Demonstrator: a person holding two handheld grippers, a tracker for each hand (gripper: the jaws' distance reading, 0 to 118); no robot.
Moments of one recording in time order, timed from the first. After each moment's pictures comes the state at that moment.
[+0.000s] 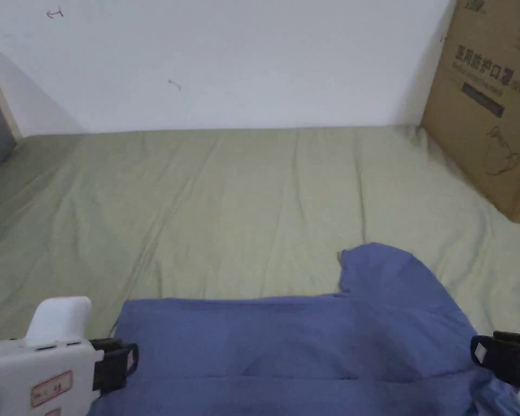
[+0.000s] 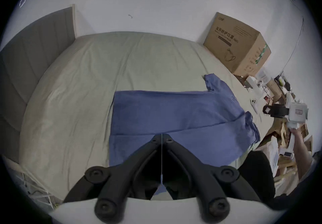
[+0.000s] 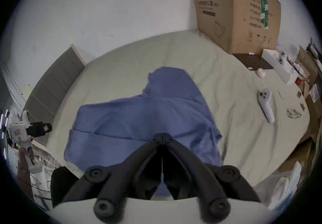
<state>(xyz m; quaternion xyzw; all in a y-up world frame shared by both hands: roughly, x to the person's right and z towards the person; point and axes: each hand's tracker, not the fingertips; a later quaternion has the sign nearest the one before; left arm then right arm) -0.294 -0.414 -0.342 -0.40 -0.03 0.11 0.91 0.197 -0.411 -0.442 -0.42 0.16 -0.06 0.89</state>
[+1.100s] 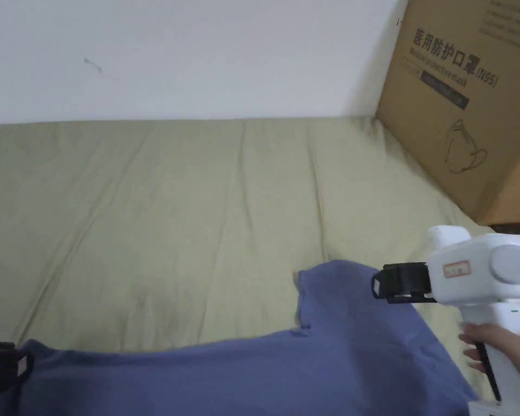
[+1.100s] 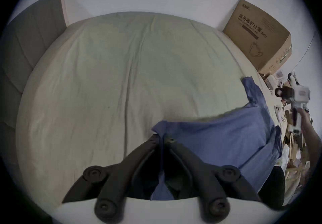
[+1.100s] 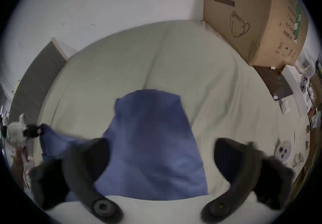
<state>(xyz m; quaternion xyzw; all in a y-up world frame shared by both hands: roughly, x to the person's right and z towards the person) -0.378 -0.503 -0.506 -0.47 -0.02 0.10 0.88 0.187 -0.485 -0.694 -0.49 0.12 -0.01 0.86</state>
